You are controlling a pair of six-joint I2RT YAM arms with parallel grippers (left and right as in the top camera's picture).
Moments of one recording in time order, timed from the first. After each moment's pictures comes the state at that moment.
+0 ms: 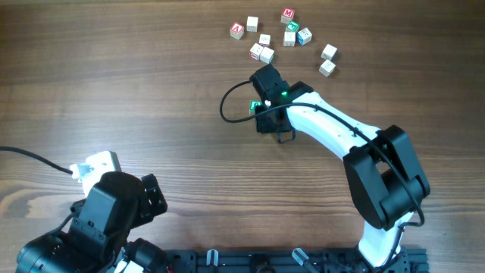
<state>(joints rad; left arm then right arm) -0.51 0.72 1.18 -1.53 -0.37 -0.78 0.56 1.97 1.33 -0.69 0.03 0.45</state>
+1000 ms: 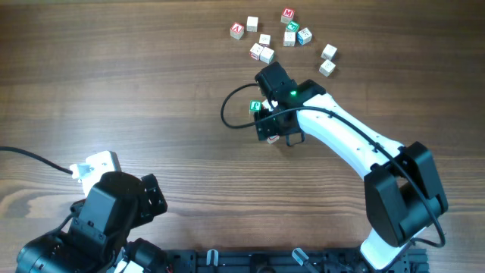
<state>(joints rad) -0.51 0.72 1.18 -1.53 -0.37 -0.78 0.56 1.85 1.33 -0.85 0.00 0.28</state>
